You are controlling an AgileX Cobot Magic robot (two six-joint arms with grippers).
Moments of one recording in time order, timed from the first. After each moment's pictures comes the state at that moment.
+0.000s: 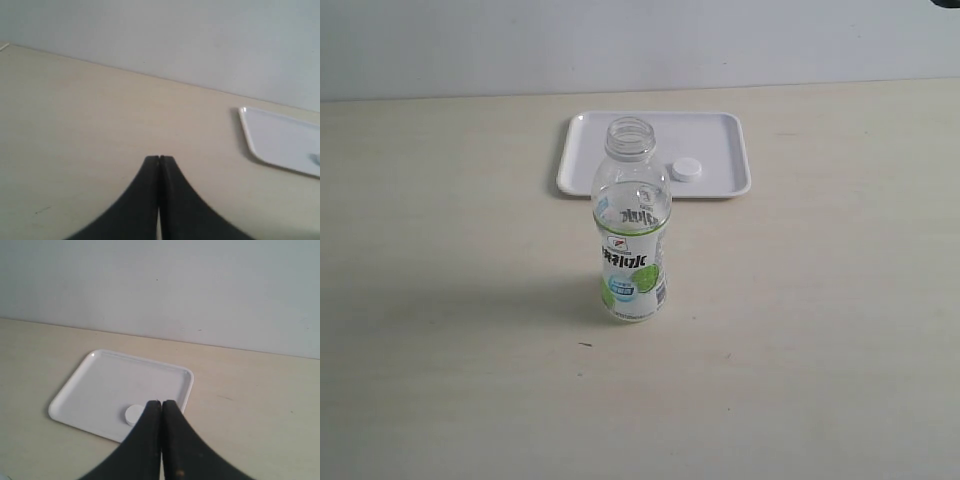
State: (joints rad) left arm -0.06 0.28 -0.15 0.18 0.21 -0.39; right arm 0.03 1.19 -0.96 0.49 0.37 -0.44
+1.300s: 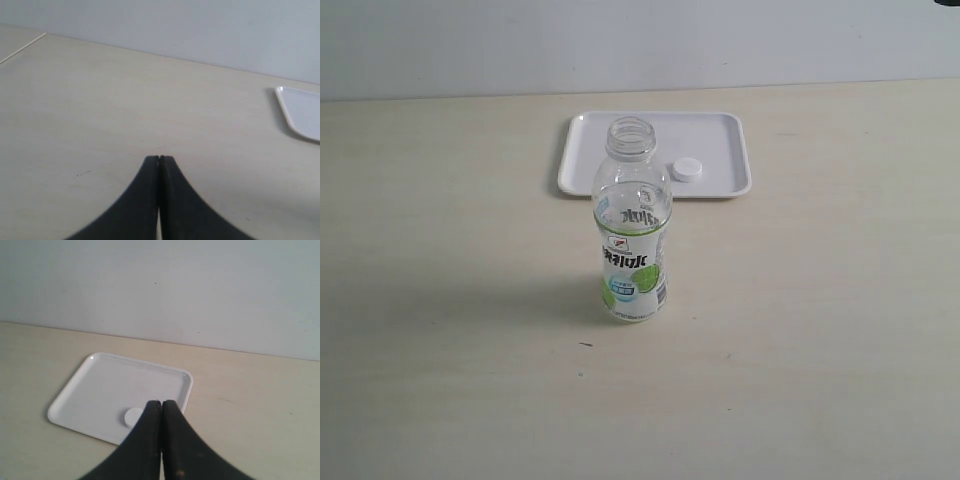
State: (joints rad) left arm -0.02 0.01 0.00 0.25 0.37 -0.39; right arm 0.03 1.19 -0.96 0.50 0.35 -0.44
